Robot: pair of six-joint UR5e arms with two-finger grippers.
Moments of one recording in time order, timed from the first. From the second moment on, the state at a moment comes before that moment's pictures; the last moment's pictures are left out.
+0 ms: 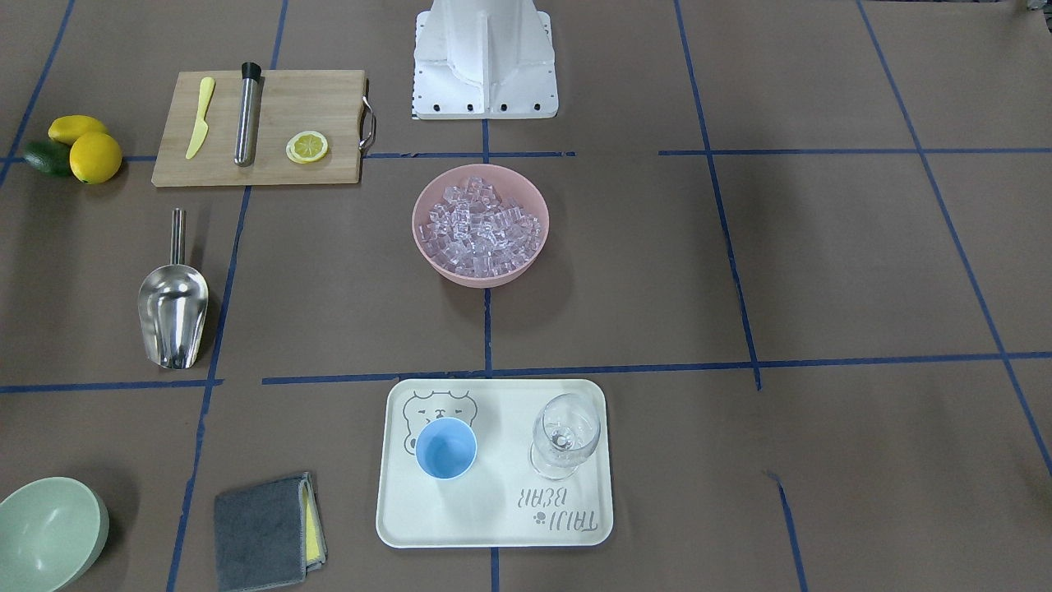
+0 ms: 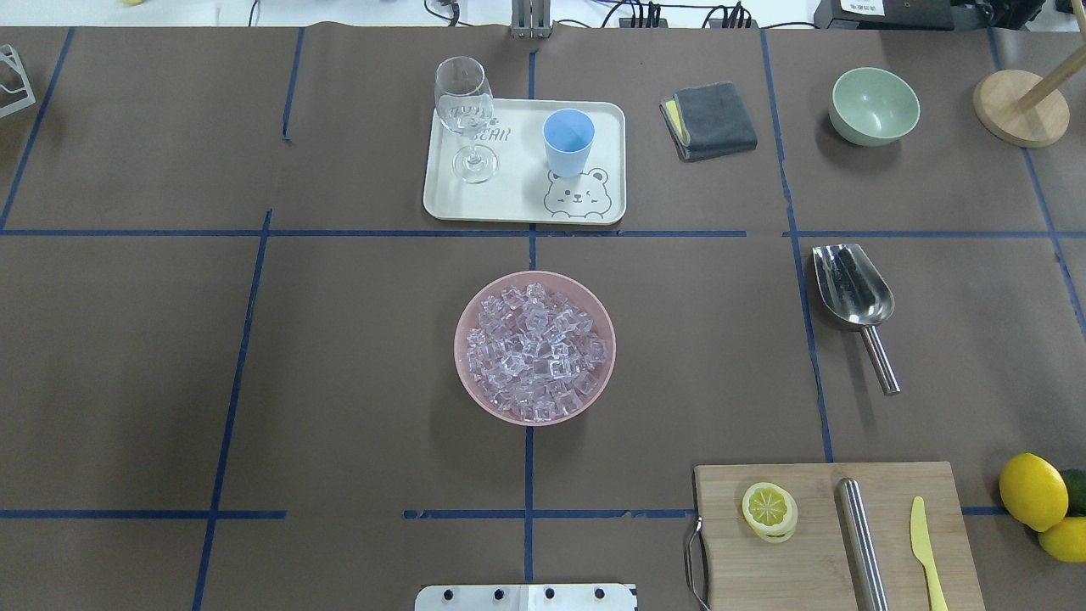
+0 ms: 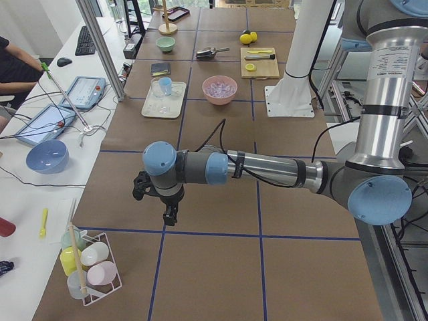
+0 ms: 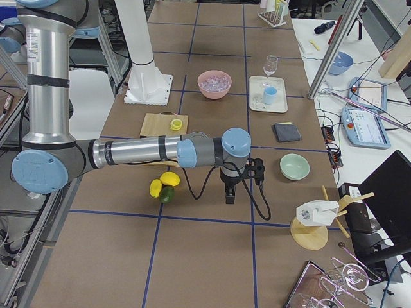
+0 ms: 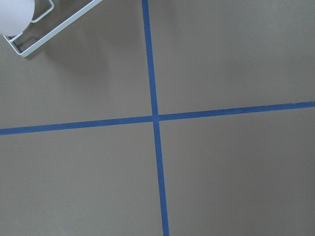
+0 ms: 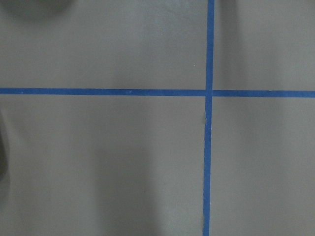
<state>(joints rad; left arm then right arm) -1.58 -1.64 -1.64 -1.46 -2.40 0.07 1.49 -1.63 1.76 -1.58 2.37 0.14</state>
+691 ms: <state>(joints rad) -1.58 -1.65 -1.69 -1.46 -2.40 0.07 1.49 -1.63 1.76 -1.57 2.38 0.15</state>
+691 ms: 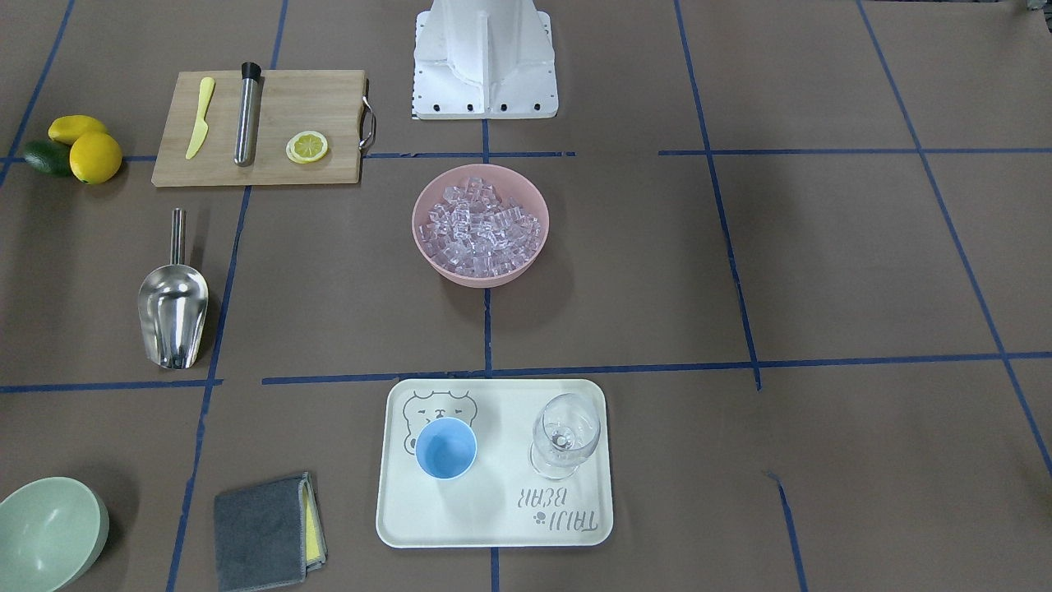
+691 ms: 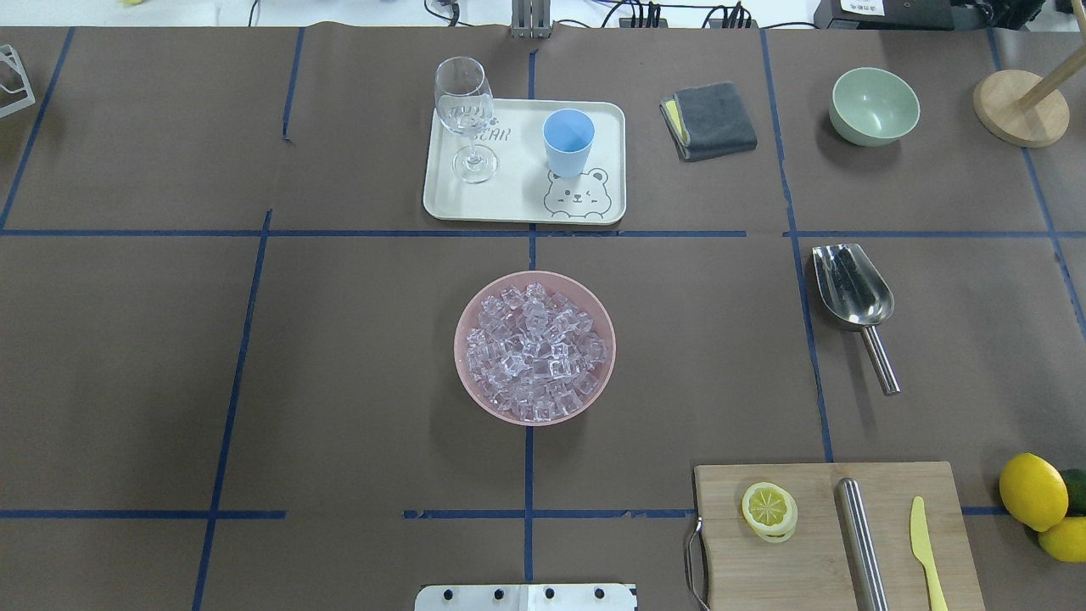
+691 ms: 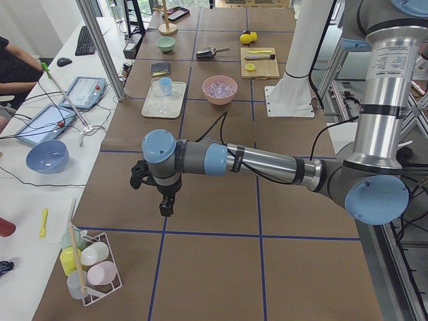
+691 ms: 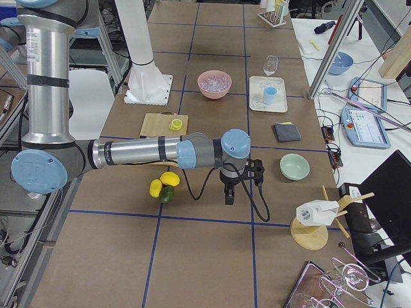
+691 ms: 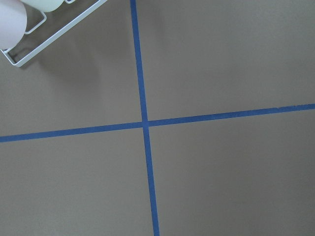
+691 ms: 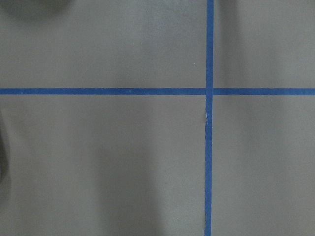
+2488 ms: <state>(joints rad) -0.85 -1.86 -1.74 -2.30 -2.36 0.07 1.32 -1.62 1.78 -1.44 2.47 0.16</state>
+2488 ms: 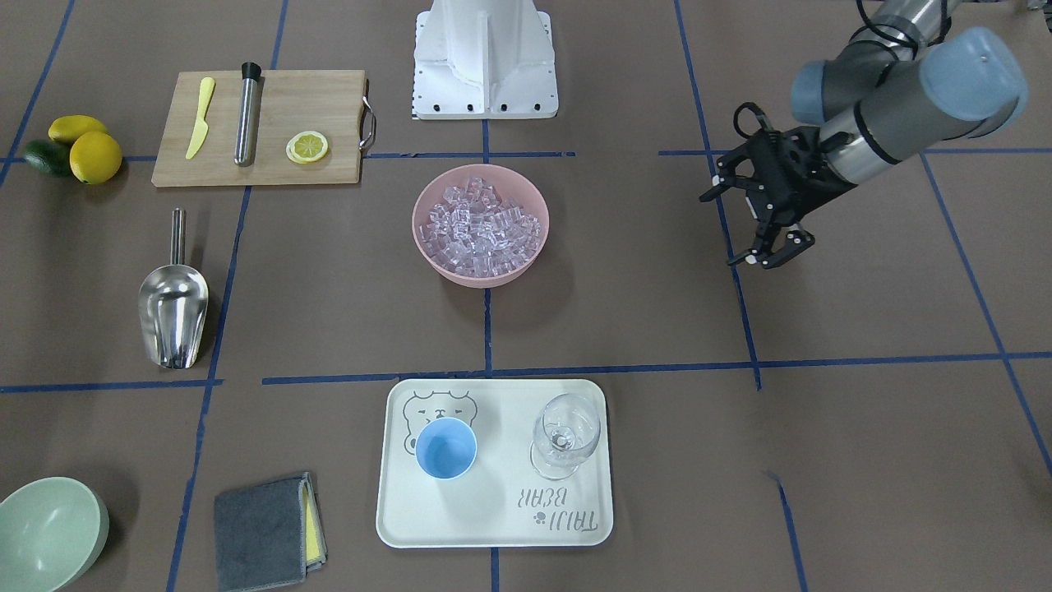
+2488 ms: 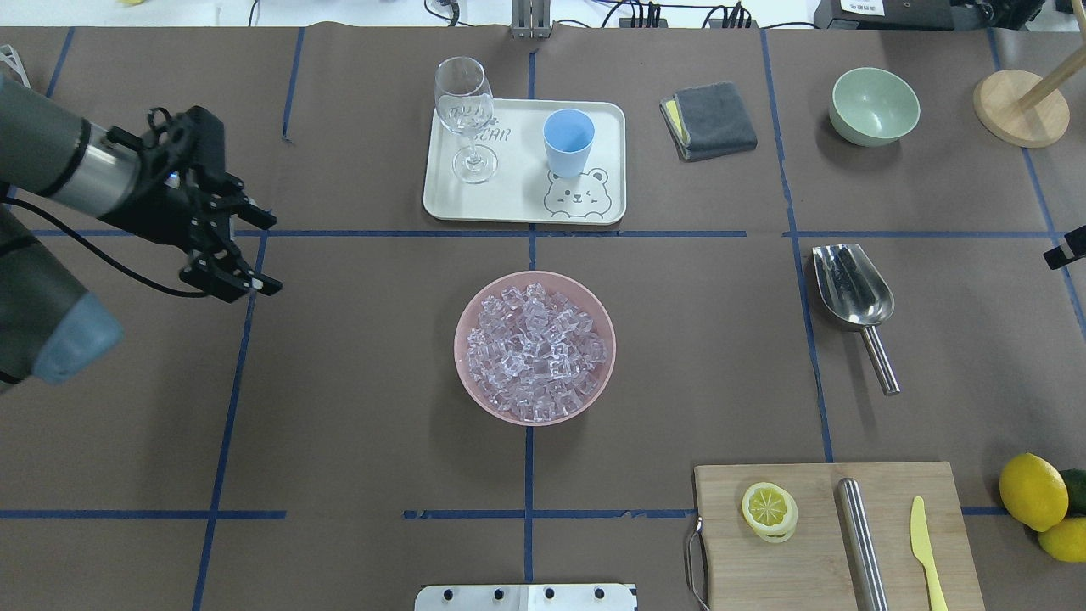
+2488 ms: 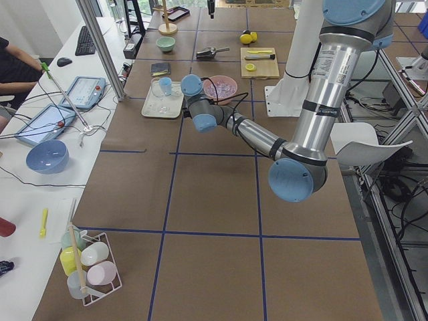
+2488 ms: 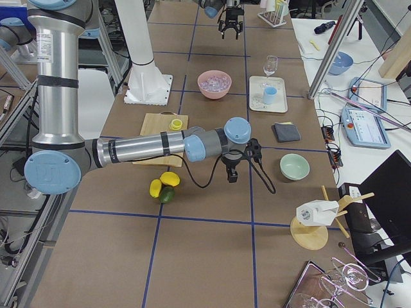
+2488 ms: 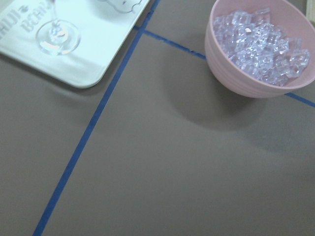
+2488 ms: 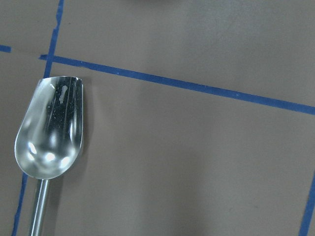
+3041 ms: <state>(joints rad) -0.58 -1.95 -1.69 -2.41 -2.05 0.06 1.23 -1.62 1.87 -1.44 2.47 0.24</state>
